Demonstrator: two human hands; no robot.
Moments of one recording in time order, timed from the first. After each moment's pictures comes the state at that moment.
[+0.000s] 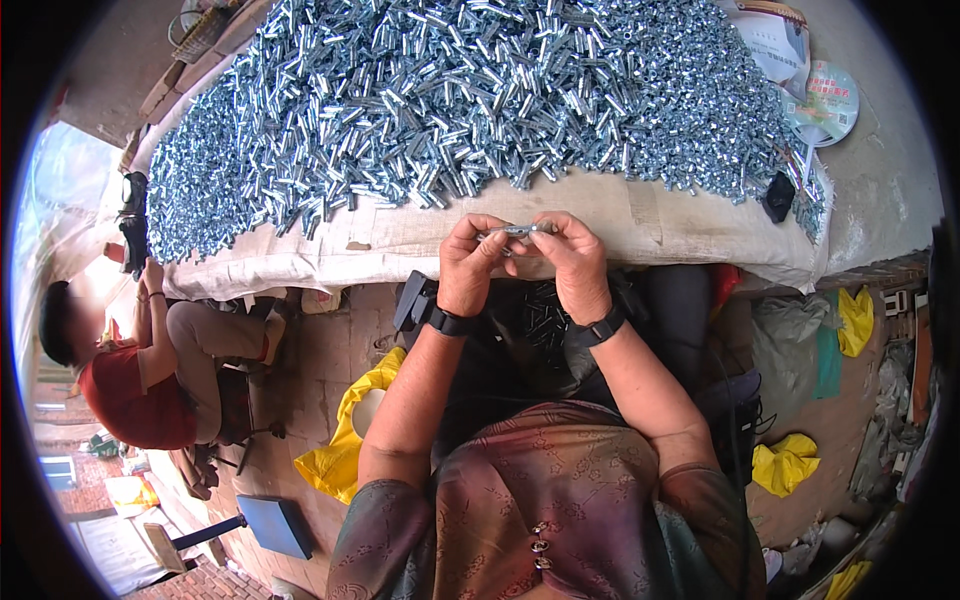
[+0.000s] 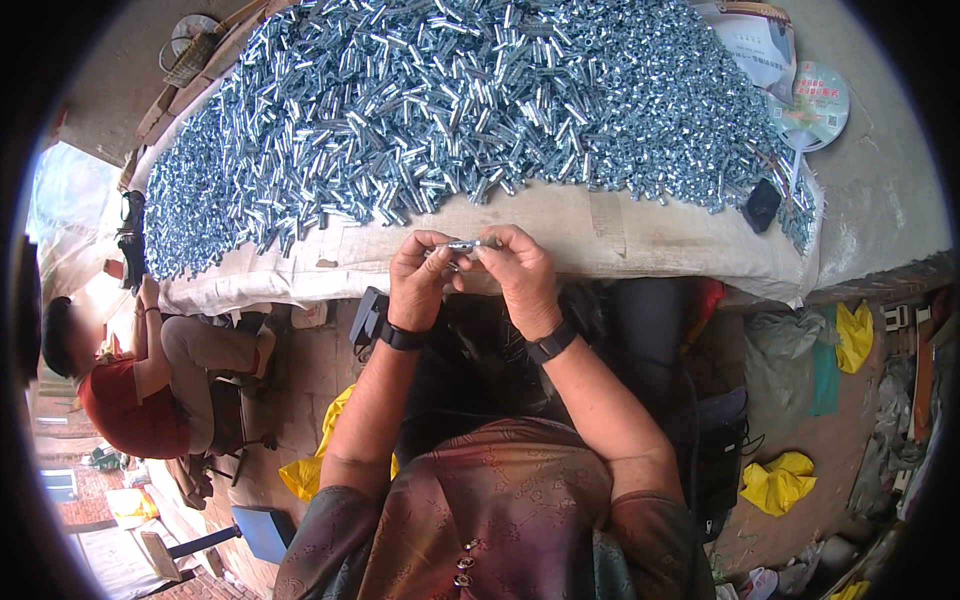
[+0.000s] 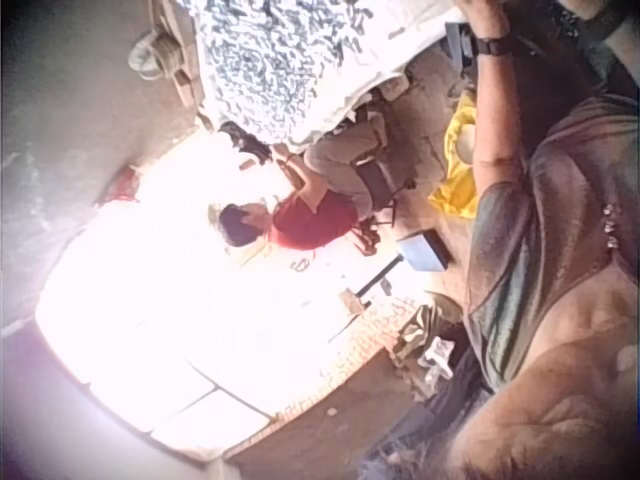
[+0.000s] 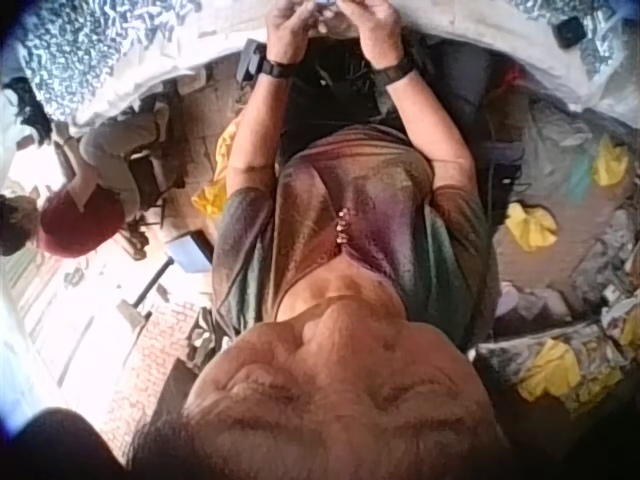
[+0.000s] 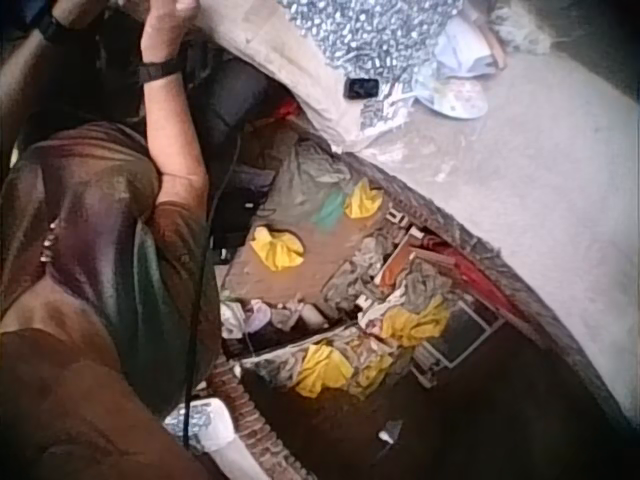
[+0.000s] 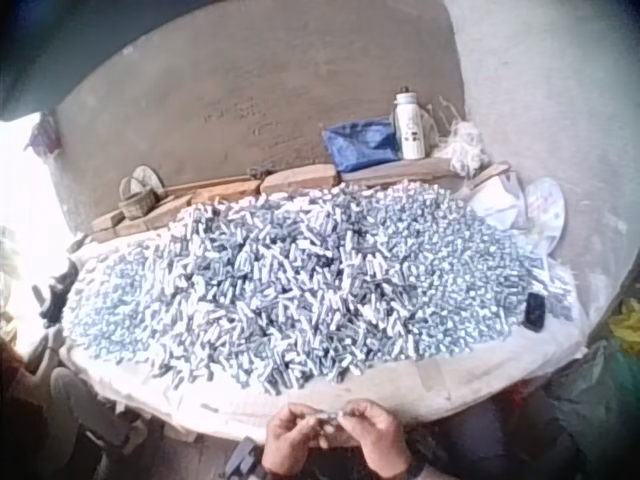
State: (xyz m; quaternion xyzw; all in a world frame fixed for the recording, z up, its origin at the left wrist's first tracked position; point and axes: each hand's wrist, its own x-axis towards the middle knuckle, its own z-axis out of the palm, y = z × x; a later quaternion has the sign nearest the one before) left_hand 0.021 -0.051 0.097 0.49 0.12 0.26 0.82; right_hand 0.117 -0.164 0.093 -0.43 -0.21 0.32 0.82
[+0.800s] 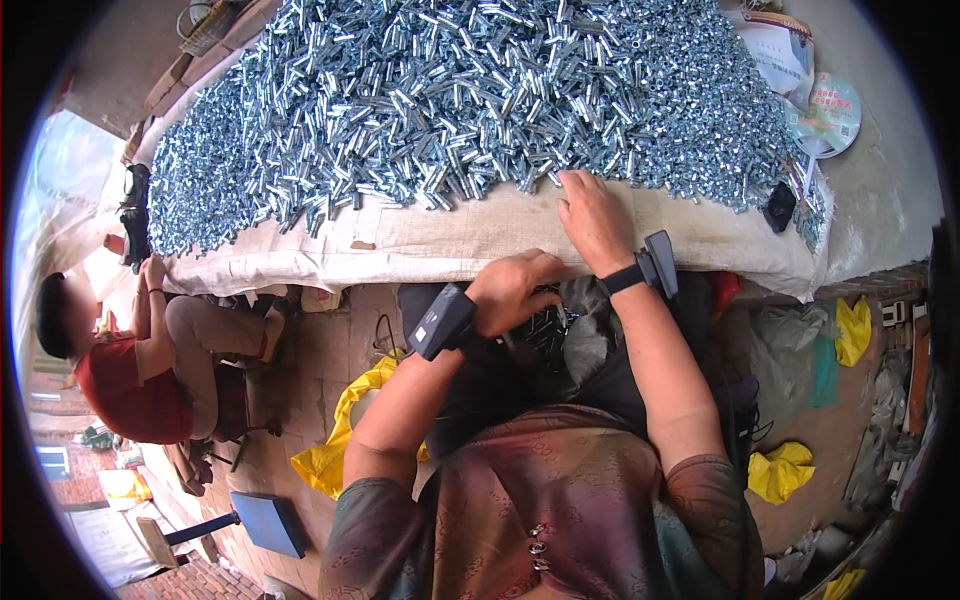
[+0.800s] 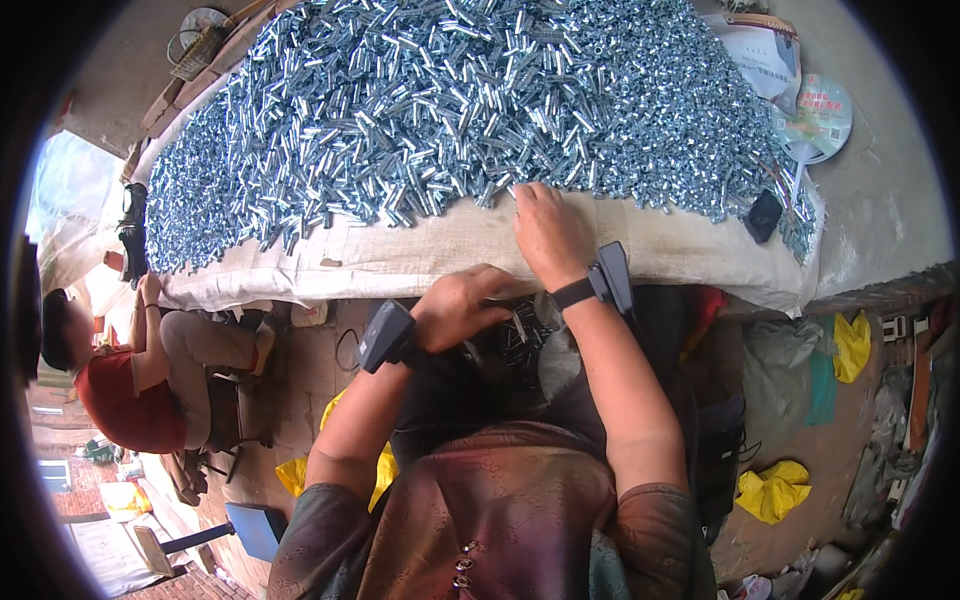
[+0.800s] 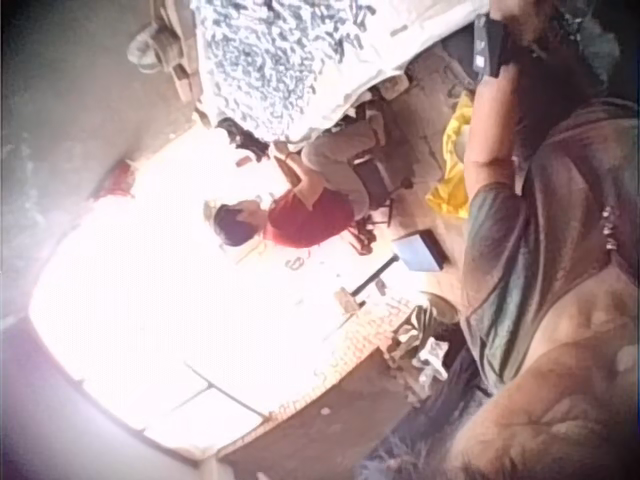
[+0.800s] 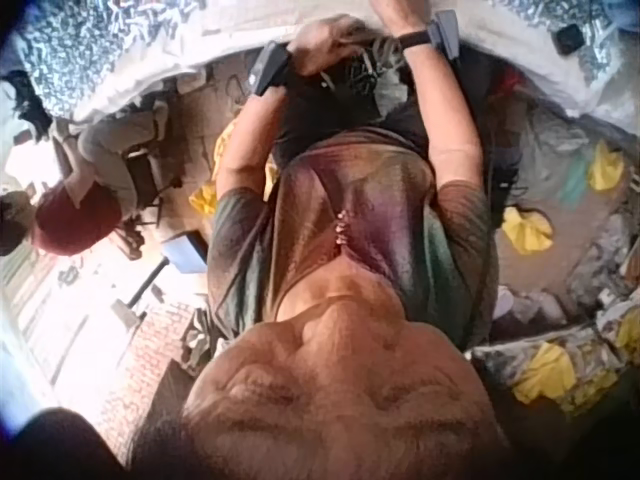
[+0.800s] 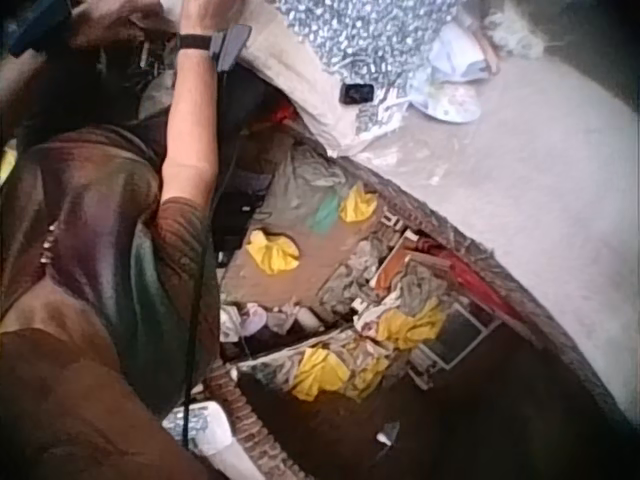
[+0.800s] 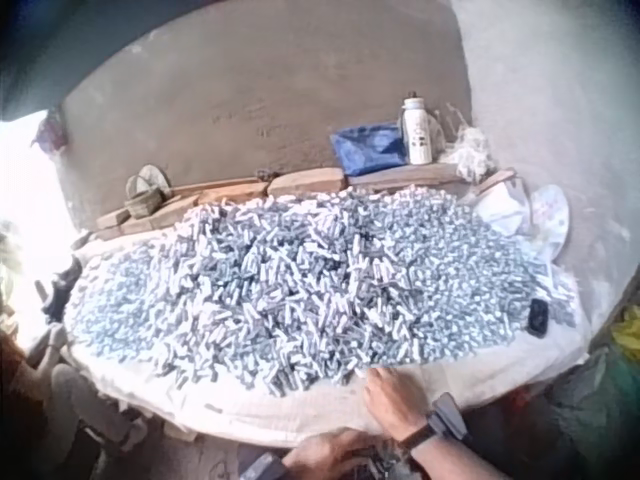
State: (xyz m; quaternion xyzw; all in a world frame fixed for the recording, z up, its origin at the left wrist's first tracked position) left_hand 0.026 -0.061 0.127 0.92 -0.04 0.12 0.37; right_hand 0.184 -0.147 0.101 -0.81 -0.49 -0.10 0.31
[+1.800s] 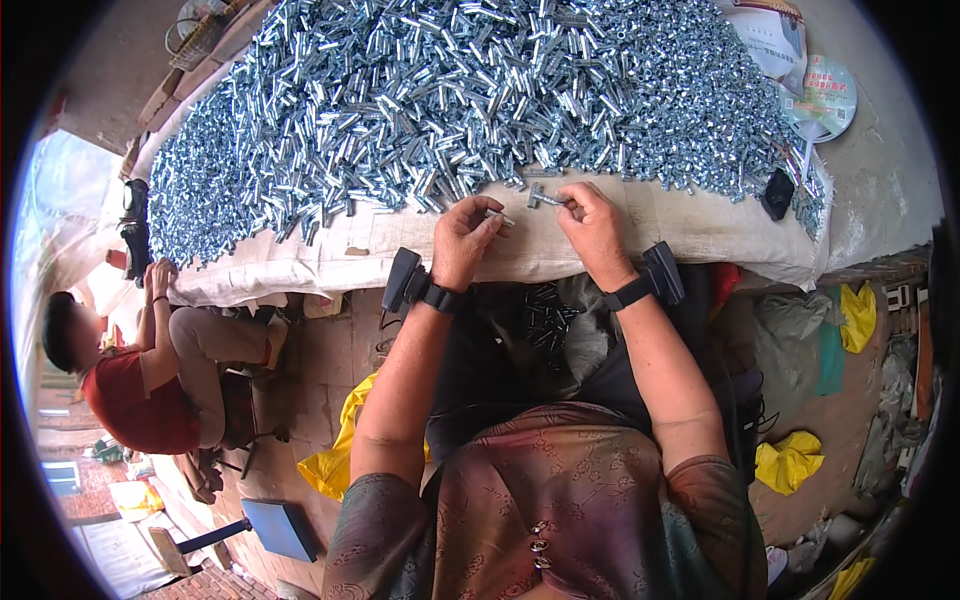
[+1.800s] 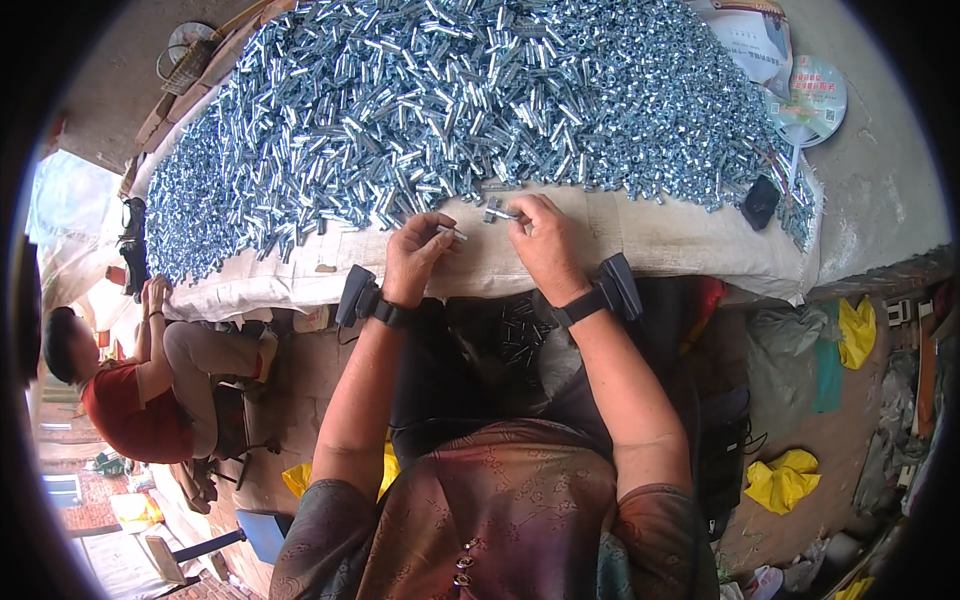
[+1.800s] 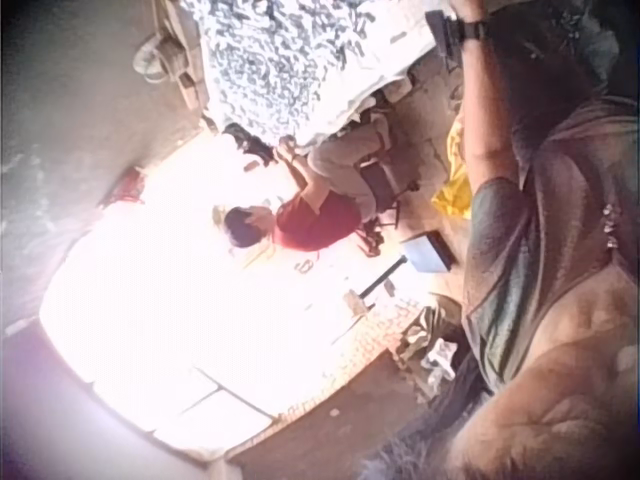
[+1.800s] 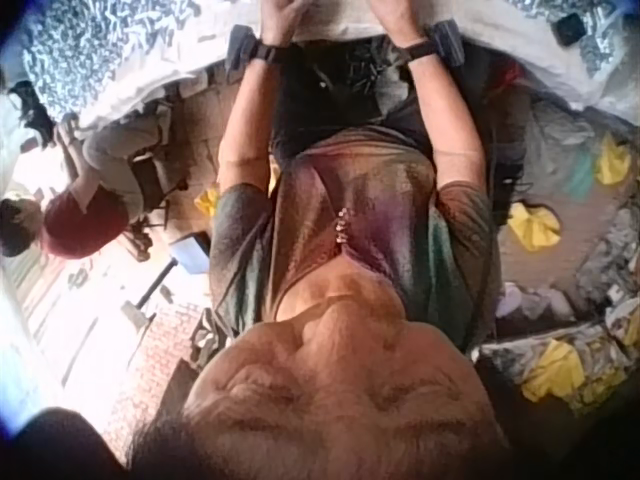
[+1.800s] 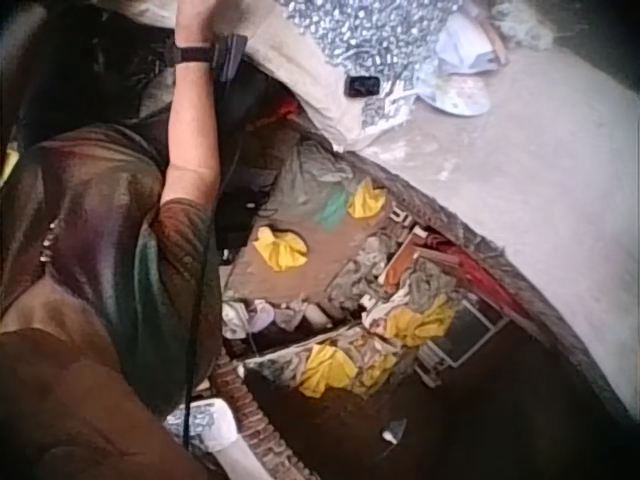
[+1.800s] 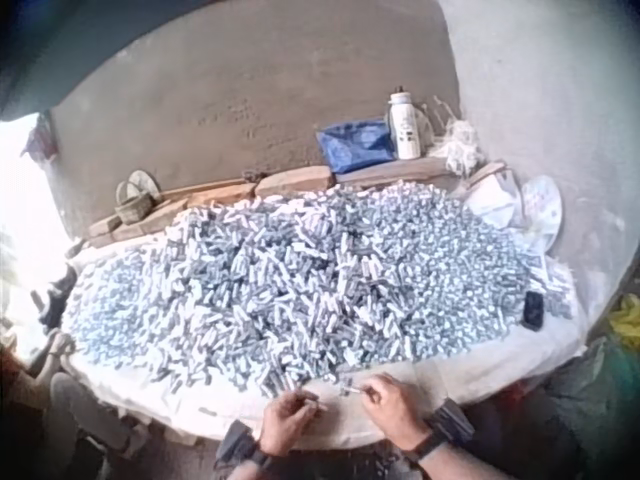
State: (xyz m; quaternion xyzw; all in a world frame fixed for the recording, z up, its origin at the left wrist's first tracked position) left_hand 0.040 -0.020 0.097 0.68 0.22 0.19 0.68; right_hand 0.177 -0.160 0.082 -0.72 -0.37 0.05 0.58
